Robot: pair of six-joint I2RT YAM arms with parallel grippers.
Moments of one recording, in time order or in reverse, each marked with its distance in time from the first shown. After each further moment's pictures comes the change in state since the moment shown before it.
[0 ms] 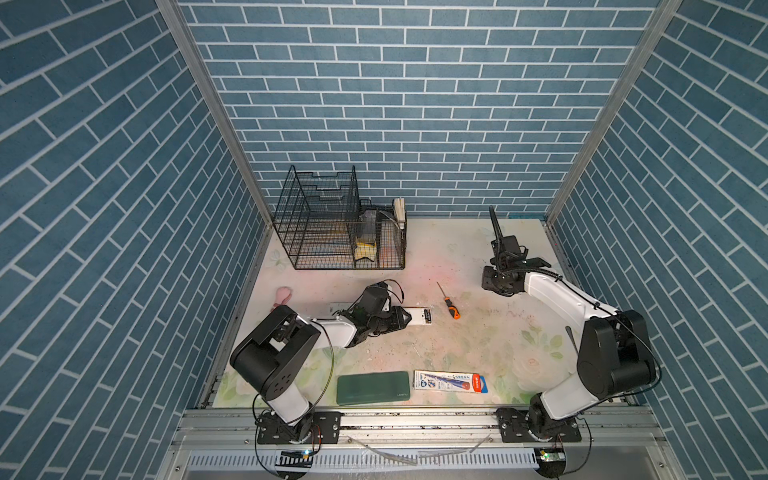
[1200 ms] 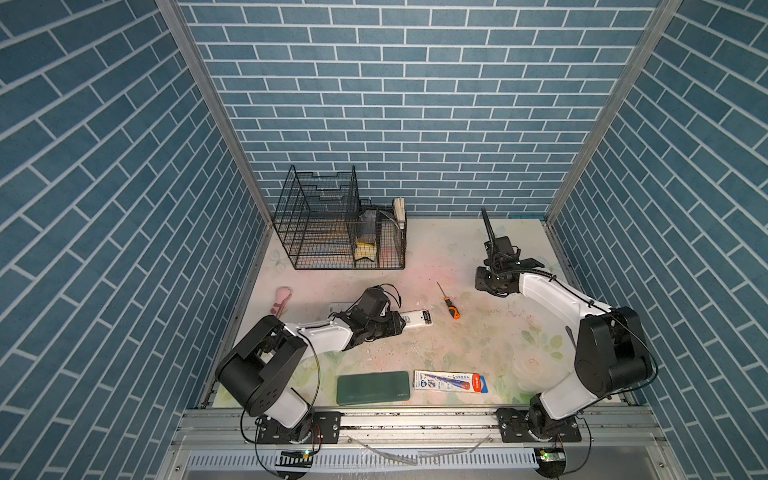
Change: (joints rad) left arm -0.028 -0.097 -0.009 -0.189 -0.084 0.031; right arm 0.043 0.019 0.000 0.030 -0.029 0.002
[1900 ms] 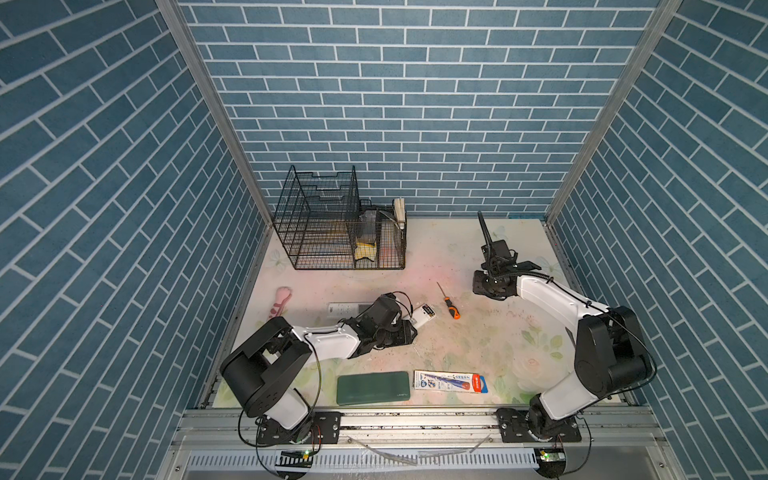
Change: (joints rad) left arm -0.126 0.013 -0.001 0.039 0.005 -0.068; right arm 0.021 -0.001 -0.032 0.006 -0.017 0.017
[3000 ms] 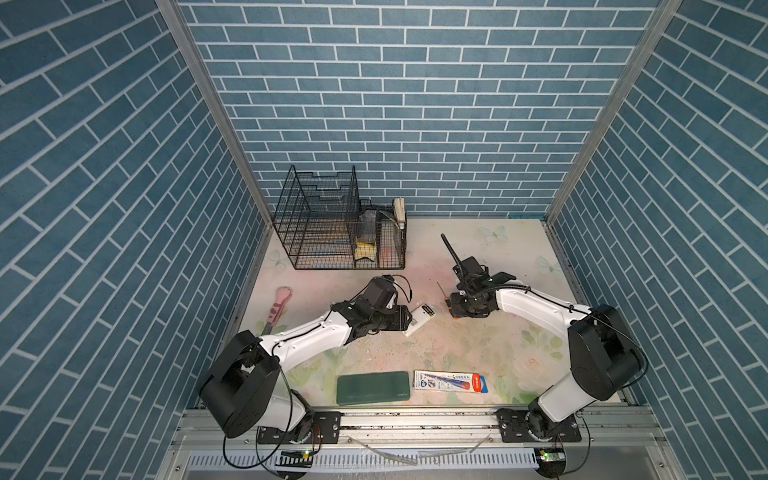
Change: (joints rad) left arm 0.075 -0.139 0.173 -0.326 -0.049 0.209; right arm 0.227 0.027 -0.047 -0.062 -0.069 0.008
